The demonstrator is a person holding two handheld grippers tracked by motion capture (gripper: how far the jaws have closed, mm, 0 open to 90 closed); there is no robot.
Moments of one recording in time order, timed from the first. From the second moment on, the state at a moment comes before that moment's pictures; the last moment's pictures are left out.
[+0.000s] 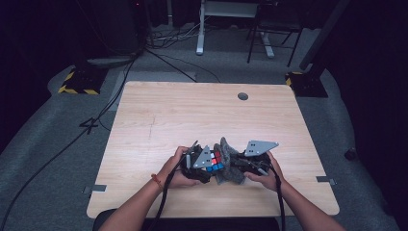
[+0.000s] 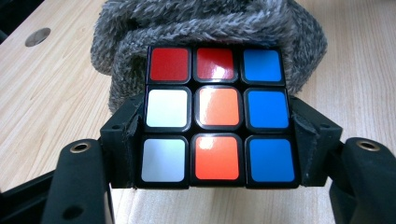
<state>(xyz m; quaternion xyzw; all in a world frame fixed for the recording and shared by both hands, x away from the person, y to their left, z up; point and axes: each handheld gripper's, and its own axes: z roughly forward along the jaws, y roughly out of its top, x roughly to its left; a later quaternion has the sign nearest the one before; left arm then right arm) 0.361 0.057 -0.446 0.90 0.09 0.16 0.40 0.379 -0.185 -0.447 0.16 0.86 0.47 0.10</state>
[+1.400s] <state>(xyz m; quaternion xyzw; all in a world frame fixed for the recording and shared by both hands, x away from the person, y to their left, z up) 0.363 0.063 -0.440 0.89 0.08 0.14 0.43 0.376 -0.187 -0.443 0.15 0.86 0.48 0.09</state>
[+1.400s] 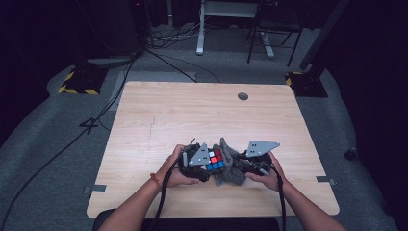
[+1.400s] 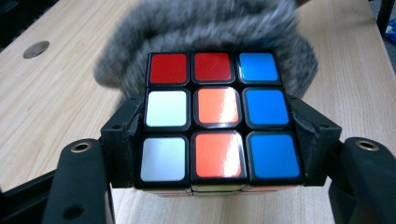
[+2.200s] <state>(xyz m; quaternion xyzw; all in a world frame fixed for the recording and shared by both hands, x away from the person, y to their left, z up) 0.363 0.055 -0.444 0.90 0.09 0.16 0.40 0.372 -0.180 -0.436 0.13 0.86 0.47 0.12</state>
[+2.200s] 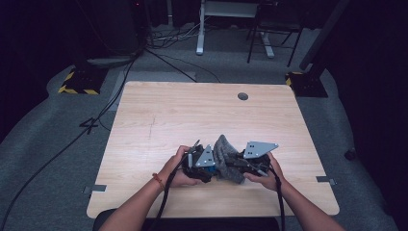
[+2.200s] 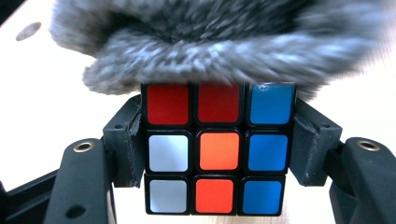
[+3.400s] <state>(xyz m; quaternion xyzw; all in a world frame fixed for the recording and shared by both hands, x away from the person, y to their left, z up) 0.361 0.058 -0.441 0.89 0.09 0.16 0.41 0.379 -0.194 -0.438 0.16 0.85 0.50 0.10</state>
